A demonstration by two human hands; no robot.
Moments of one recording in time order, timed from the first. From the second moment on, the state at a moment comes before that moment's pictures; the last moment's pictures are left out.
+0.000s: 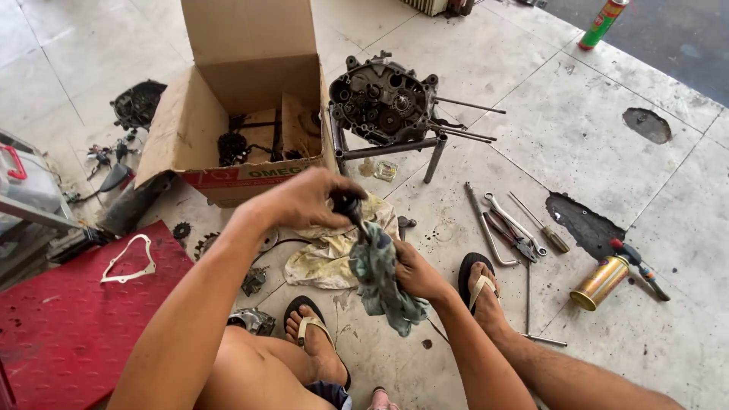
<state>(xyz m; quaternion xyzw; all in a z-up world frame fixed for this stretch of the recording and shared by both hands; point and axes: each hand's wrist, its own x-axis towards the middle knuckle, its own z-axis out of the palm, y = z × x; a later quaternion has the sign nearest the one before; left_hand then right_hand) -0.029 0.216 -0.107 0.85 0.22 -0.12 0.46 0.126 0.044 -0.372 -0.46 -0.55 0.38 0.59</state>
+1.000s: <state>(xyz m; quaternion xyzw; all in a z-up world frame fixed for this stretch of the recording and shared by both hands) -0.010 0.171 -0.229 0.66 0.12 0.35 0.65 0.109 0.047 -0.298 -0.49 -0.40 0.30 0.71</state>
